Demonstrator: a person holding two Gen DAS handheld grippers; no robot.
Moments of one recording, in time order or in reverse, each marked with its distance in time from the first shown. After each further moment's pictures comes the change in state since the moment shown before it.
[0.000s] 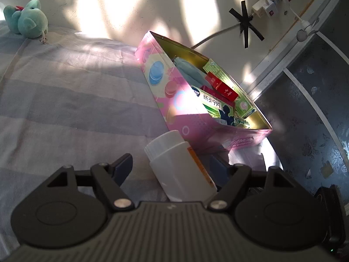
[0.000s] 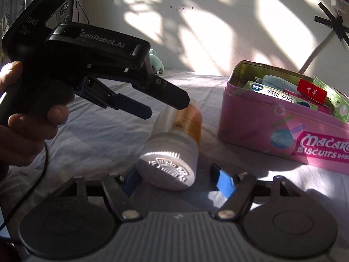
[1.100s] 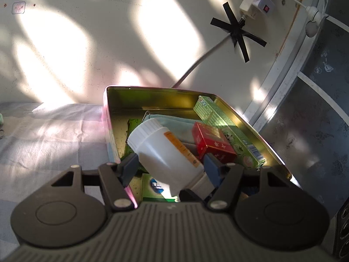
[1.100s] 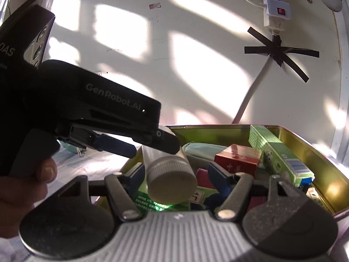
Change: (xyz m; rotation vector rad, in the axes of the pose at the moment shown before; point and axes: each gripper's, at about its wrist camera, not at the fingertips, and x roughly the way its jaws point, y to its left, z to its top) left arm 0.078 -0.083 0.093 0.226 -0.112 0.168; right arm 0.009 -0.108 0.064 0.189 -0.296 -0.227
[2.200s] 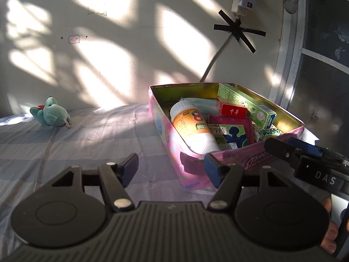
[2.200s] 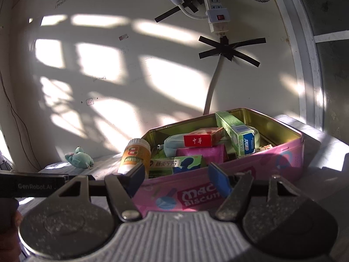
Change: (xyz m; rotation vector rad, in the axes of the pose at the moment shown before) left arm -0.088 -0.024 -0.088 0.163 -0.121 0.265; right arm -0.095 -0.021 -0.027 0.221 -0.038 -0.037
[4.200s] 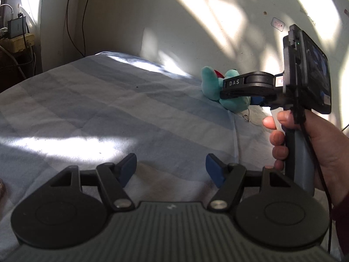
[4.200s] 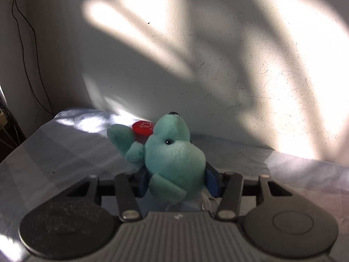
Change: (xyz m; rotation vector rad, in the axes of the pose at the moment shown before) left arm 0.019 0.265 -0.049 -0.486 0.047 0.370; right arm 0.364 0.342 -0.012 -0.332 0.421 0.194
